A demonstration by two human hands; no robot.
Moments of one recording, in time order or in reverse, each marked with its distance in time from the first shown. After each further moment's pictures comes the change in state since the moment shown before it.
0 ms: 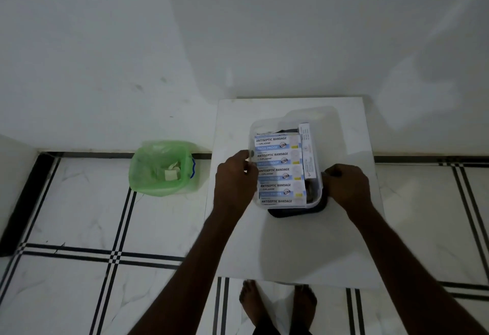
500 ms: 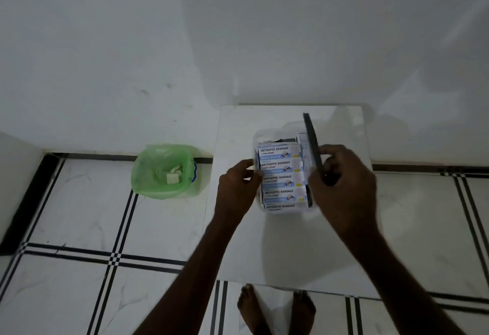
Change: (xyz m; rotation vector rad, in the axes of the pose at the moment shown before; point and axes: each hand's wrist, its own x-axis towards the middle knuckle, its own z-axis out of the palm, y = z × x) left_hand -0.004 -0.007 0.008 -0.171 -0.048 -0.060; right_hand -0.071 -0.072 -0.034 0.111 0.279 -0.444
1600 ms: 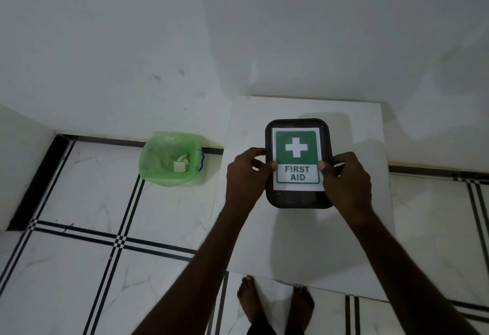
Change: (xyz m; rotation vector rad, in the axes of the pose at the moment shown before) left_hand 0.008 0.003 -0.003 -0.039 0.123 -0.034; right_hand 0.018 0.033 0.043 -0.102 -0.223 0.401
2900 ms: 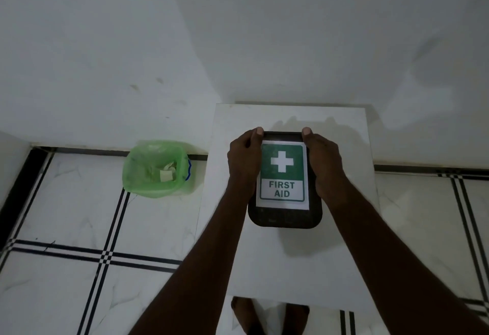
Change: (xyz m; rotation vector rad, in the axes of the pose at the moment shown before) left_hand 0.055 0.036 0.040 -0.198 0.069 -0.051; right_hand 0.068 -0.025 0.018 0.581 -0.115 0.203
